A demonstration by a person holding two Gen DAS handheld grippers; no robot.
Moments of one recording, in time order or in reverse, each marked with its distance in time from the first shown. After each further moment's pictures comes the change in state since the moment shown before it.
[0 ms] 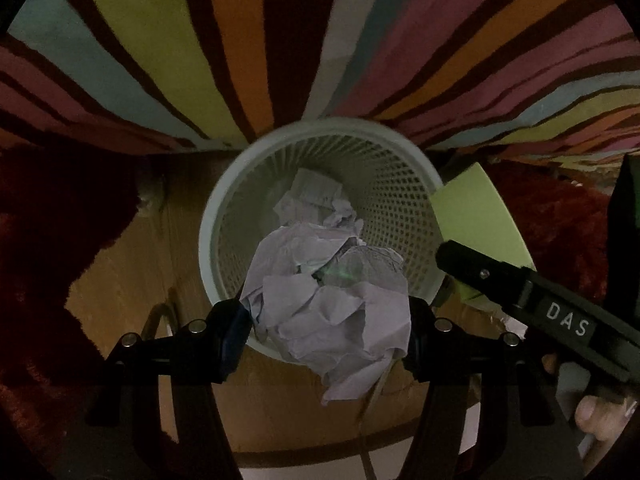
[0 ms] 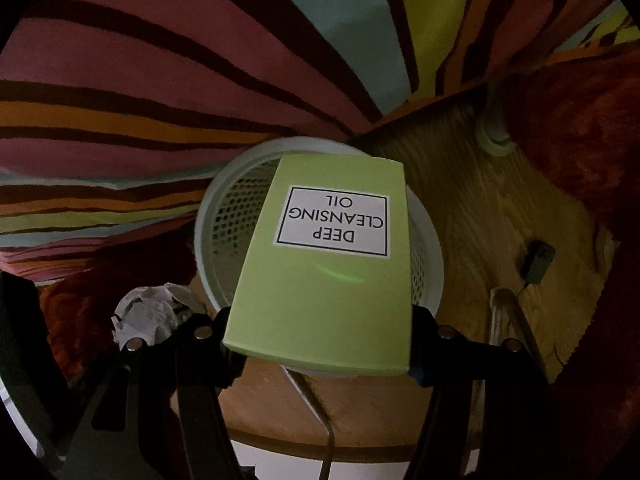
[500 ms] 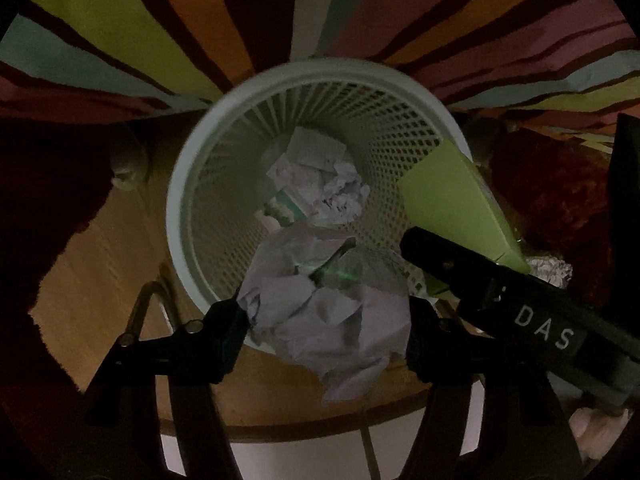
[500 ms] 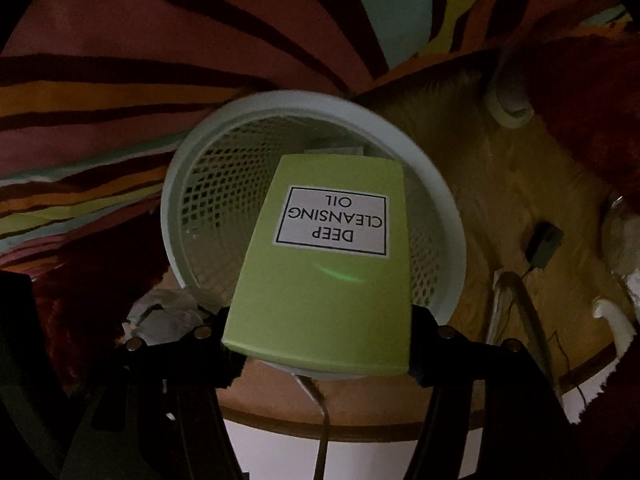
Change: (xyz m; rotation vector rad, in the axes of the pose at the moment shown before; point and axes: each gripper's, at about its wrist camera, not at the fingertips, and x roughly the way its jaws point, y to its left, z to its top) left arm 0.049 -0.003 0.009 -0.005 0.155 0.013; right arm 0.042 -0.004 0.003 0.011 0.128 -0.031
